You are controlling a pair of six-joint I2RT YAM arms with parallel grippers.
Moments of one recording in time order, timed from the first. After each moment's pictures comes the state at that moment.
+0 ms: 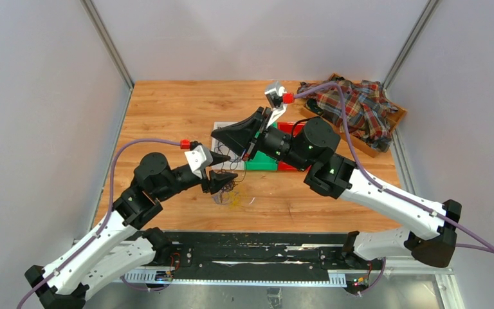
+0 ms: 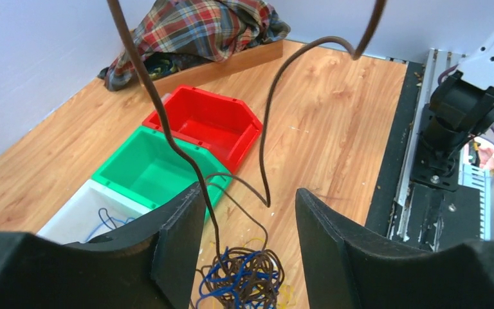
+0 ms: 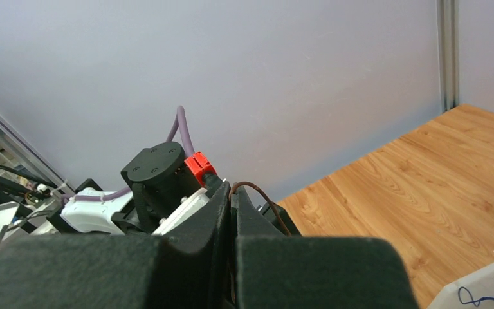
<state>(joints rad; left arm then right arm) -0.72 0.65 0.72 -0.10 0.40 0.09 1.09 1.24 1.31 0.21 -0.13 0.43</state>
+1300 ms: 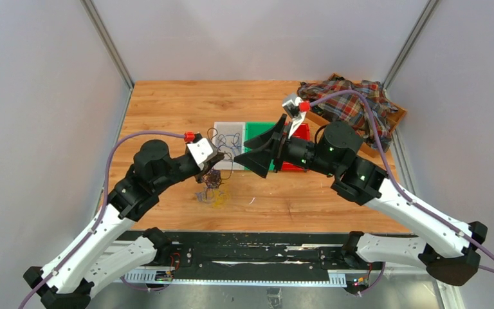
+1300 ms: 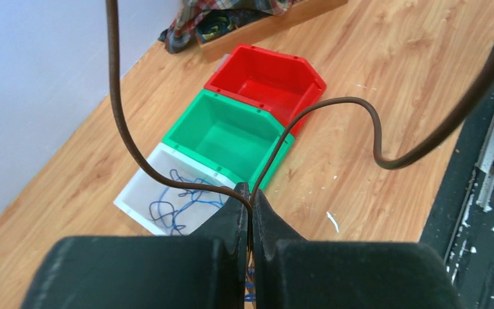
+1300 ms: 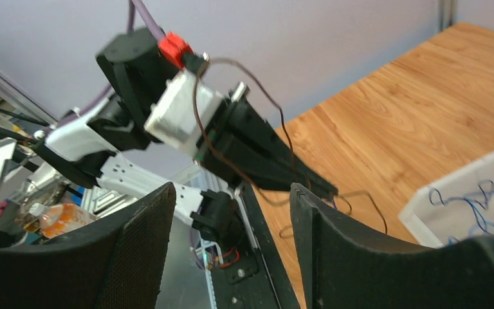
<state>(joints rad) -0.66 0.72 0.86 -0.34 0.31 0.30 0.99 1.08 1.23 -0.05 -0.28 0.46</state>
